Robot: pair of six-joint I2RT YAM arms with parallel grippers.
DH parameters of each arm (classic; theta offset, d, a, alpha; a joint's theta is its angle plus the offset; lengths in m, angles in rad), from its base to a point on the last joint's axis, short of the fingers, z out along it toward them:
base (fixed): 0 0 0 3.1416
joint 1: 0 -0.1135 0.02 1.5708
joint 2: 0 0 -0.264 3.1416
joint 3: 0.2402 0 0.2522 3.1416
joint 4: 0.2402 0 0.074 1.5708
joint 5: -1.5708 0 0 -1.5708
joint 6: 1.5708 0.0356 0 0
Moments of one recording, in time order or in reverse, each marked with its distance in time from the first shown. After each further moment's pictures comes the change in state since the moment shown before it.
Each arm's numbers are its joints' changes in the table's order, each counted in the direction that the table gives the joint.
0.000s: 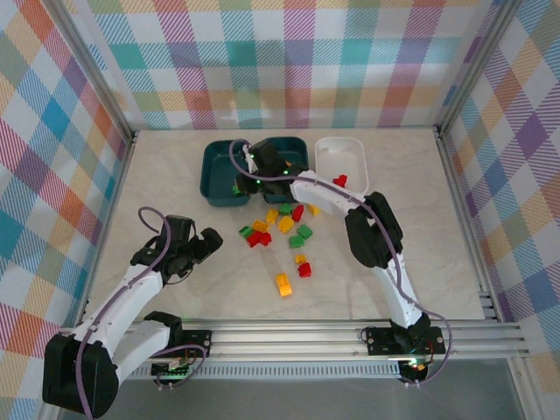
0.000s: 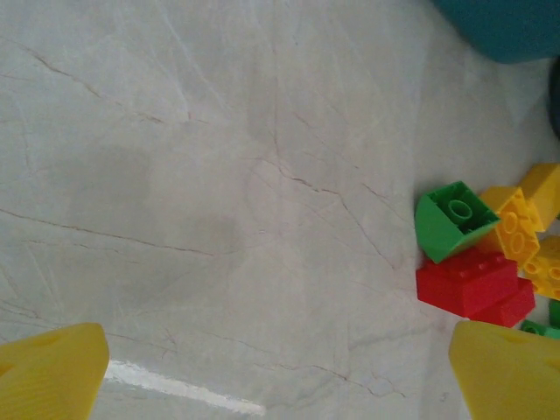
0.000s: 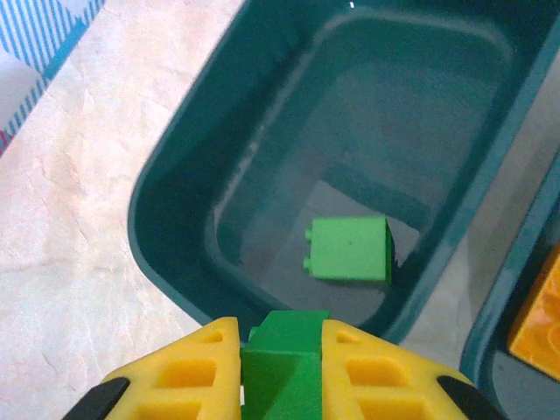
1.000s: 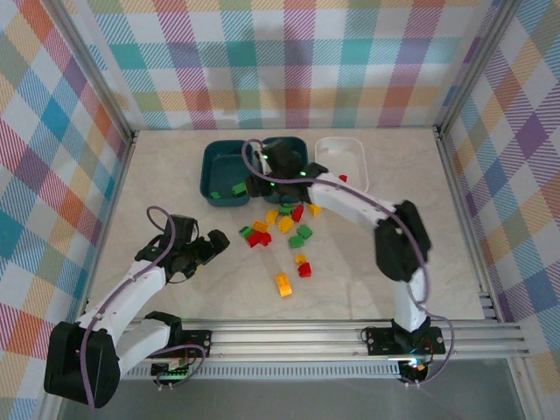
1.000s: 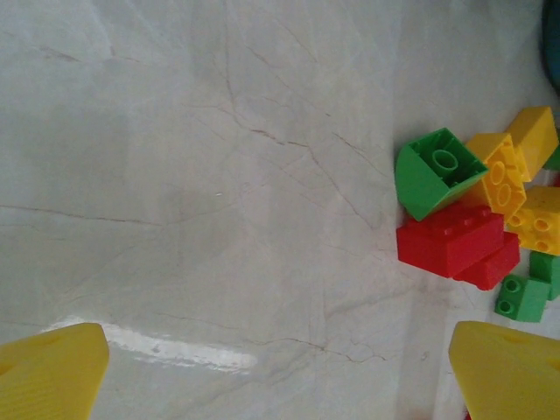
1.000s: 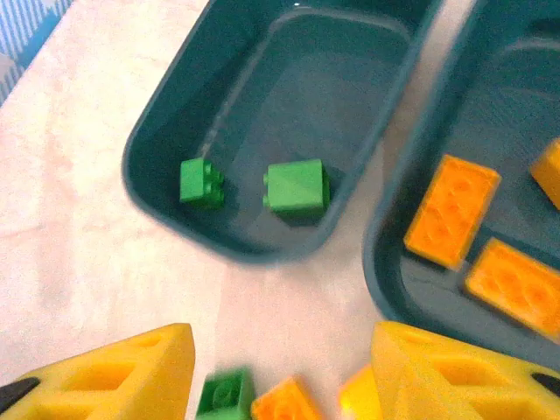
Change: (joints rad) left arm 0.006 0.072 -0.013 -0.069 -0.130 0.016; right arm -0.009 -0.316 -0.282 0.076 -0.103 0.004
